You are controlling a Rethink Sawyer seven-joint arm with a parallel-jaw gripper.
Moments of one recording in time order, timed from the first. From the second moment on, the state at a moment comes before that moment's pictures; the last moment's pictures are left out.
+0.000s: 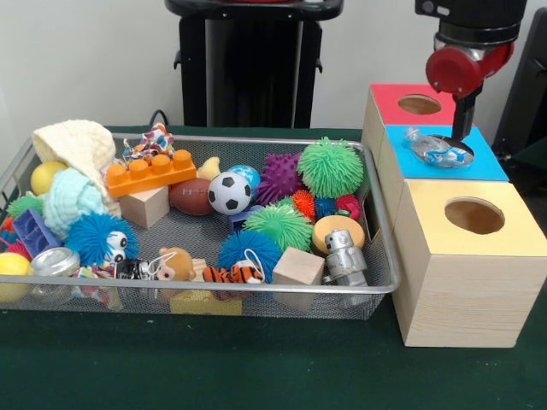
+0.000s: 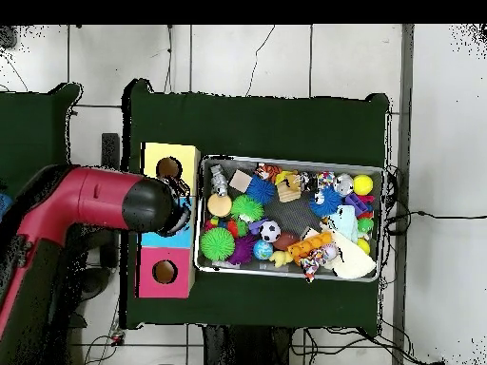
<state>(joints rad) 0.65 -0.08 -0.90 0.95 -1.95 -1.10 3.86</state>
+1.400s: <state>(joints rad) 0.65 -0.05 -0.93 0.94 -2.00 -1.03 3.86</state>
